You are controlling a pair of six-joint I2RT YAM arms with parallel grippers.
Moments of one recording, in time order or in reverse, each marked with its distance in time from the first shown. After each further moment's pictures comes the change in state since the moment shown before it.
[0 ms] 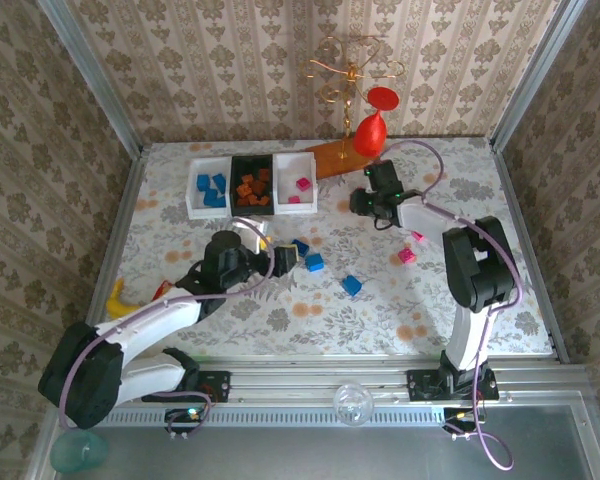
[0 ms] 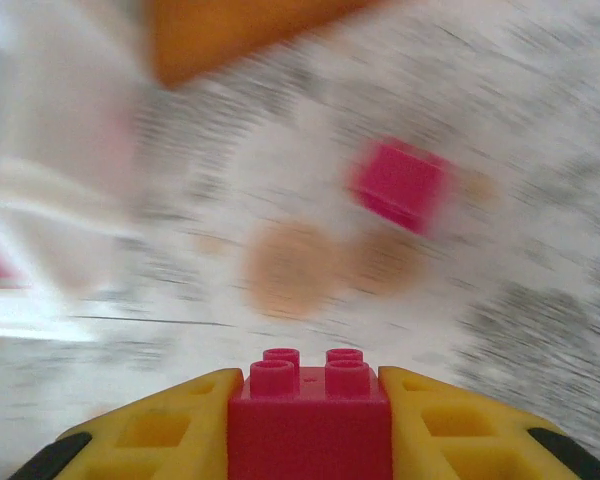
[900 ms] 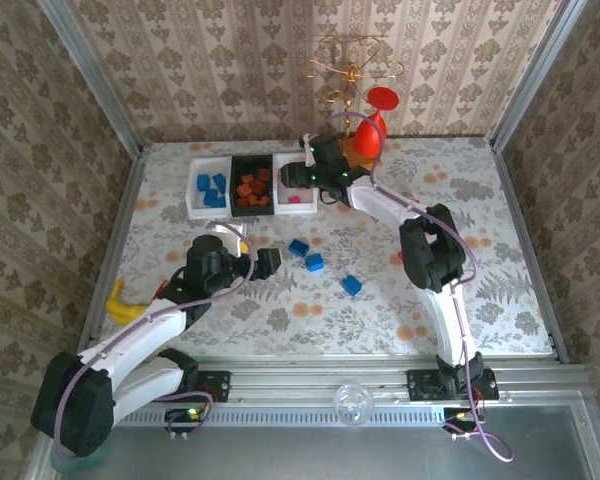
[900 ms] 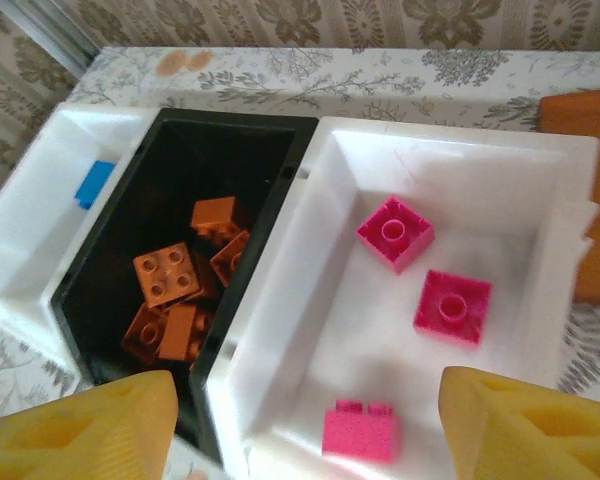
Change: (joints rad) left arm 0.089 -0.131 -0.049 -0.136 0.043 -0.044; right arm 0.157 0.290 0.513 -0.034 -0.085 -0.048
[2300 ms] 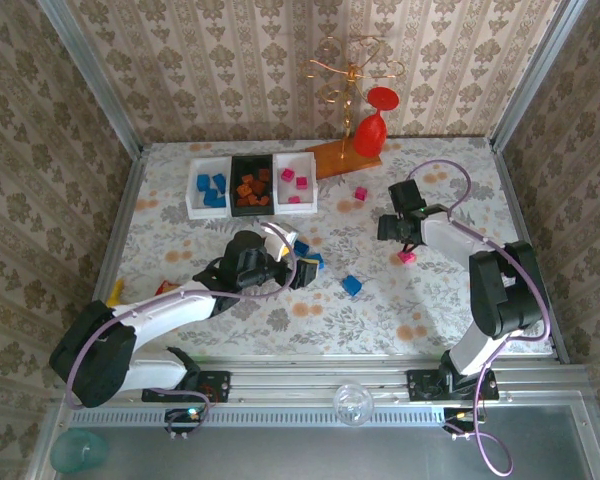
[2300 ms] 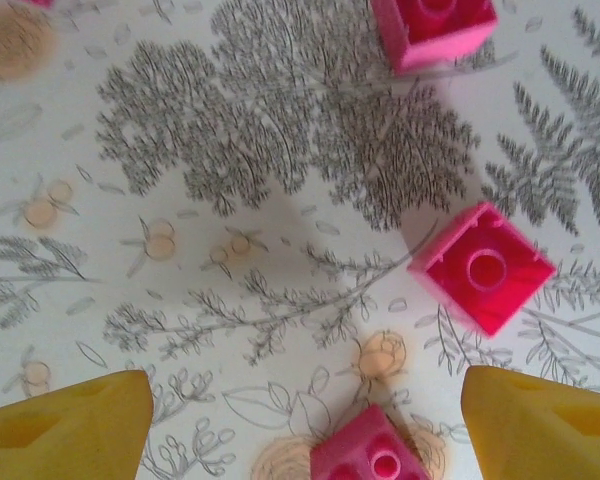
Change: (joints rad) left arm -0.229 0.261 0.120 0.138 0.037 0.163; right arm -0.269 -0.500 -0.743 -0.286 0.325 0.033
